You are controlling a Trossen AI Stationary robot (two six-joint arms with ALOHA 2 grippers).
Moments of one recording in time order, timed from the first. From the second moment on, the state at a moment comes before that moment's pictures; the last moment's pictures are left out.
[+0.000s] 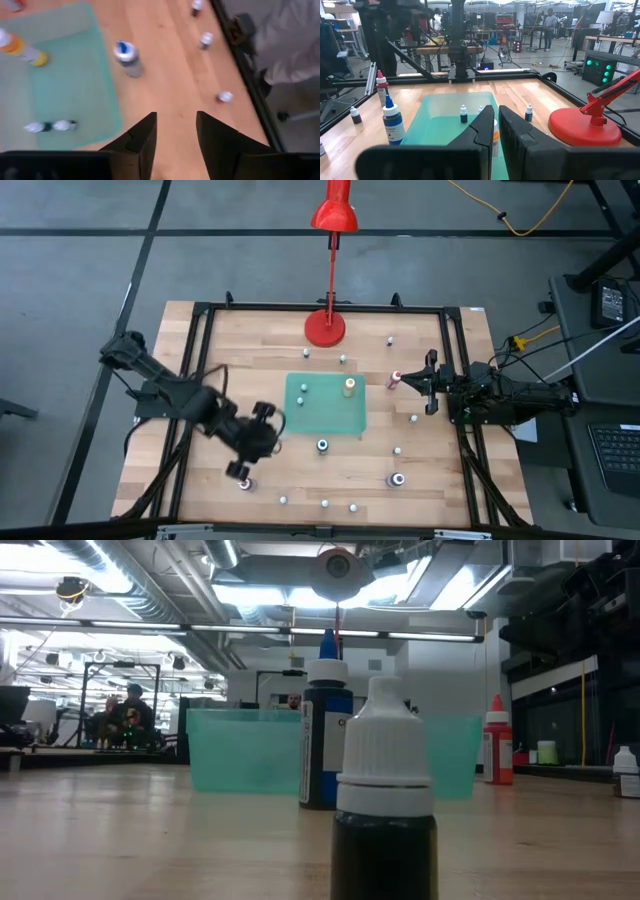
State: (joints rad) left arm -0.55 1.44 1.37 -0.92 -0.15 -0.23; right arm -0.05 0.00 0.01 0.03 0.06 0.02
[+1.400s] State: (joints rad) left arm -0.70 1.93 1.34 -0.53 -0.04 -0.57; right arm -0.05 0.00 0.01 0.03 0.06 0.02
